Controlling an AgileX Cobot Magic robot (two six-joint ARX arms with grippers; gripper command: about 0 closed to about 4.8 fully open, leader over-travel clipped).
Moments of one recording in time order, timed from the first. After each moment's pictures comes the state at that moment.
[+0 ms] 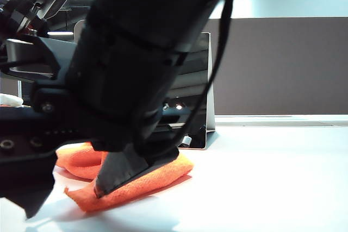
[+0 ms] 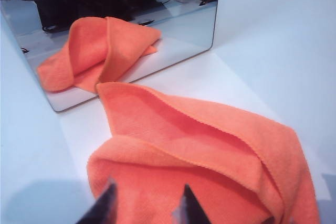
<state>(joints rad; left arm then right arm) -0.18 1.16 0.66 -0.18 0.60 0.28 1.29 1.70 0.88 -0.09 0.29 0.41</state>
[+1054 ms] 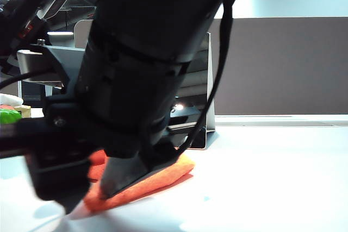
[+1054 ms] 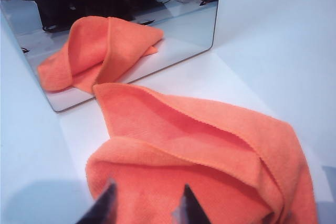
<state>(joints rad) -0.18 1.16 0.66 -0.18 0.60 0.28 1.29 1.71 0.88 -0.11 0.36 0.41</state>
